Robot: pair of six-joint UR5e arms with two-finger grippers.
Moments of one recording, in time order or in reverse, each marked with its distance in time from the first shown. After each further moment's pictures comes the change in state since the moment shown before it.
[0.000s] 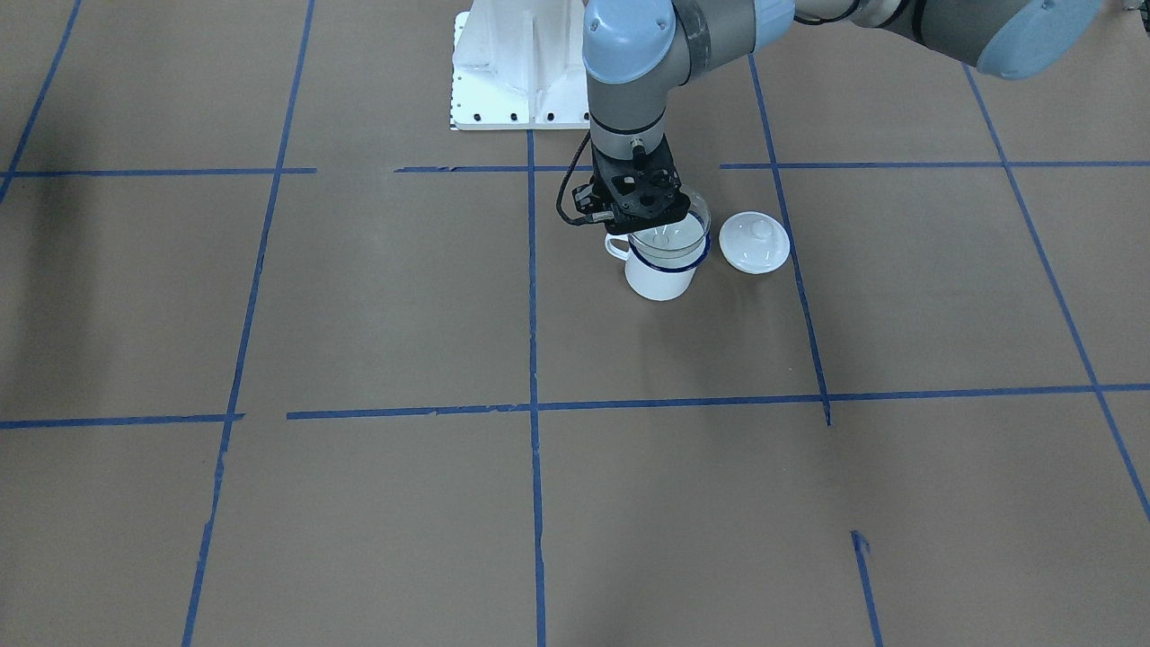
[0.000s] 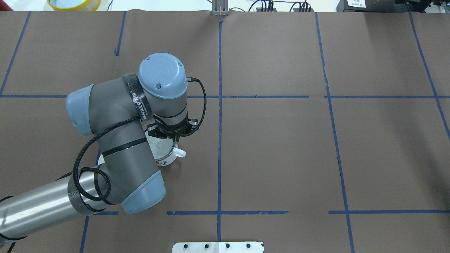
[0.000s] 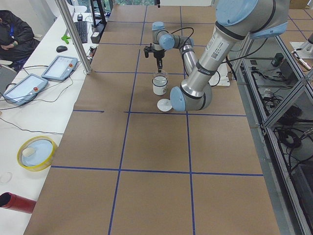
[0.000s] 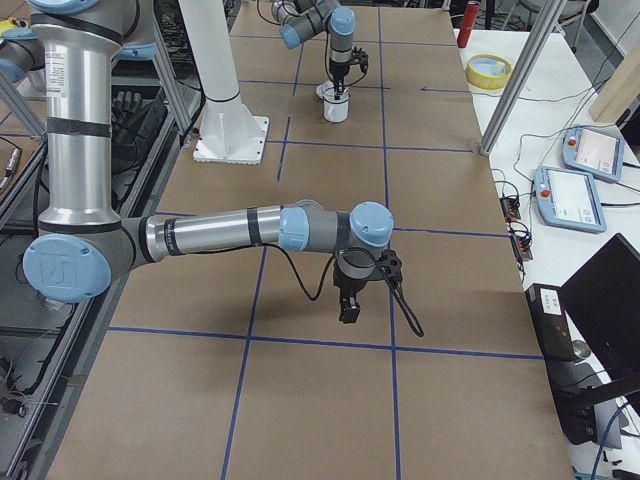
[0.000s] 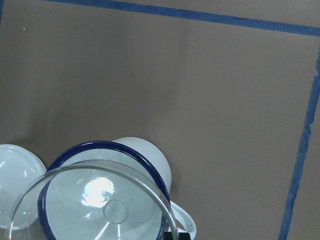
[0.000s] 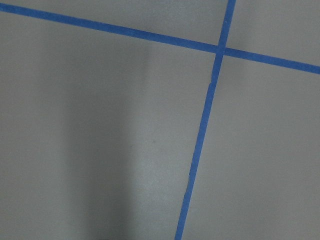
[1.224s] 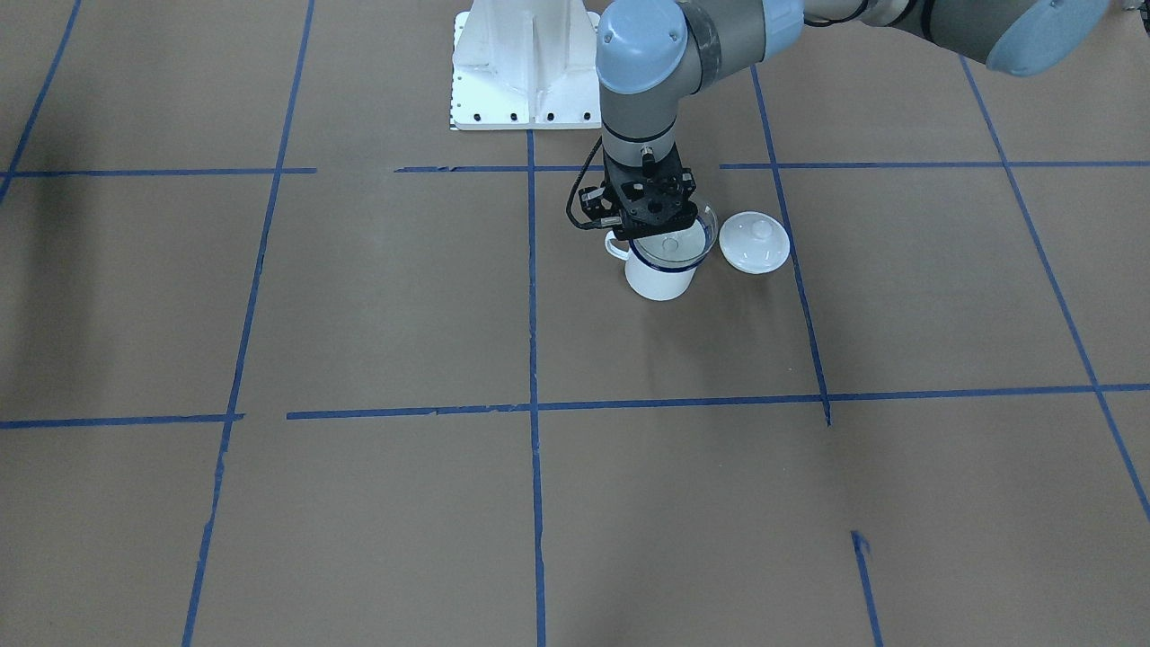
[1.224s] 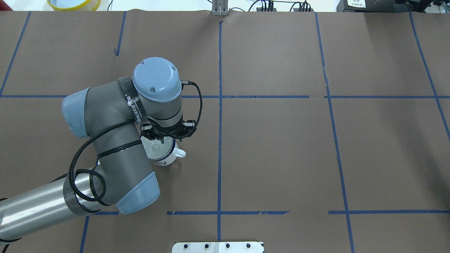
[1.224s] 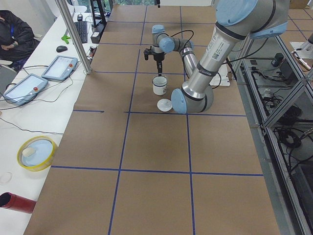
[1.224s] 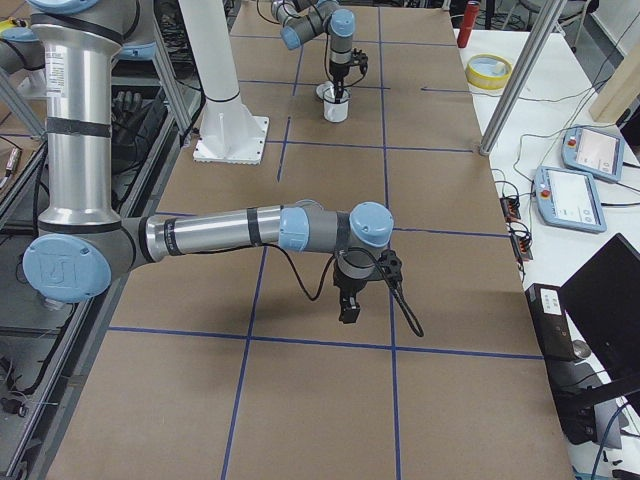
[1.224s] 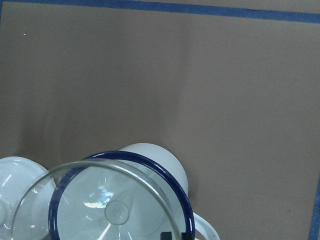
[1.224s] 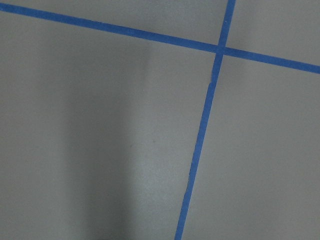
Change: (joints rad) left arm -0.002 0.034 -0.008 -0.027 0.001 0.045; right arm 0.000 0.000 0.000 0.000 0.000 0.000
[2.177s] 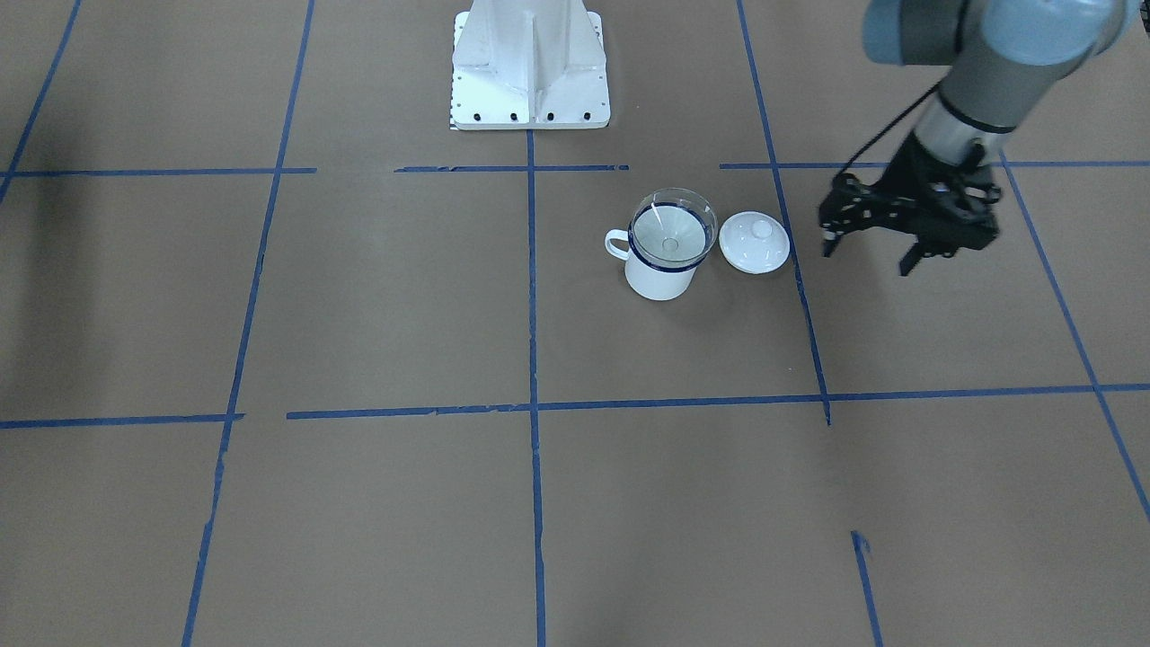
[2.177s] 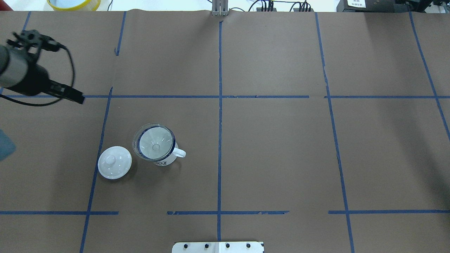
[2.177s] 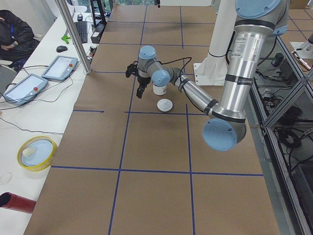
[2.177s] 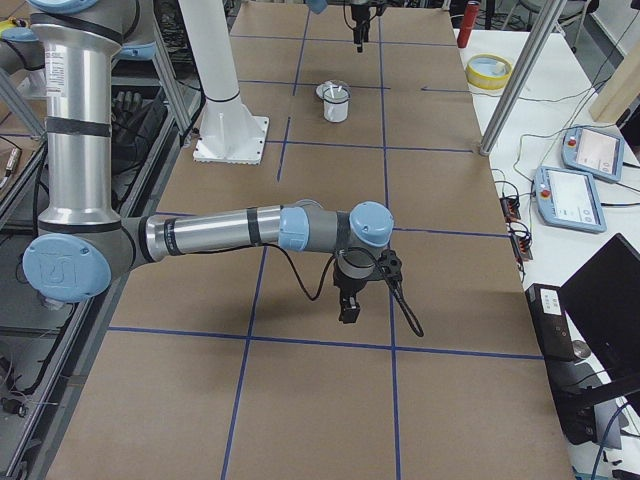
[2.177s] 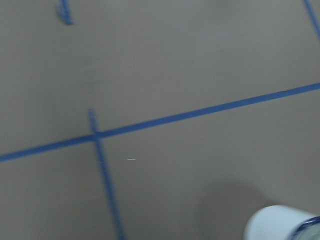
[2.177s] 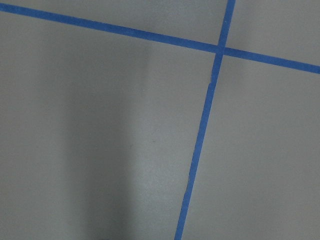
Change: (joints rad) left arm -0.472 0.599 -0.166 -0.541 -0.226 0.706; right arm 0.000 0.001 -0.001 0.000 0.000 0.000
